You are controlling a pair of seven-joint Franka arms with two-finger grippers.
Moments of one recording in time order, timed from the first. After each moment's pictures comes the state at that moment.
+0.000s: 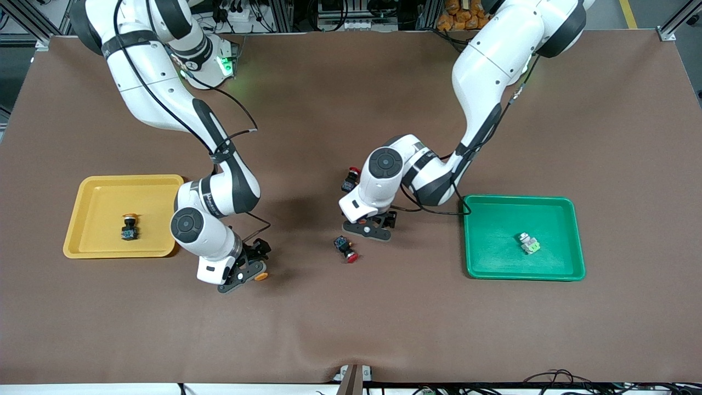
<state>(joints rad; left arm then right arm) -0.48 0.85 -0.31 -1.45 0.30 2.41 -0.63 0.32 0.81 -0.02 -1.51 0.12 2.43 -0.33</state>
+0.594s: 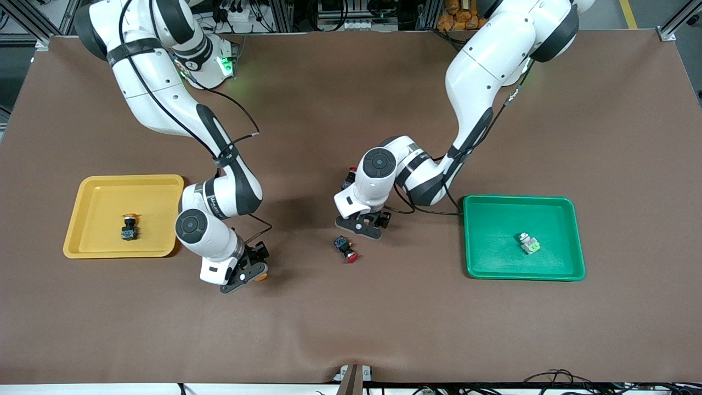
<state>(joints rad) -0.49 0.89 -0.31 -1.45 0.32 2.43 -0.54 0.32 0.83 -0.02 -1.51 0.12 2.47 -0.33</state>
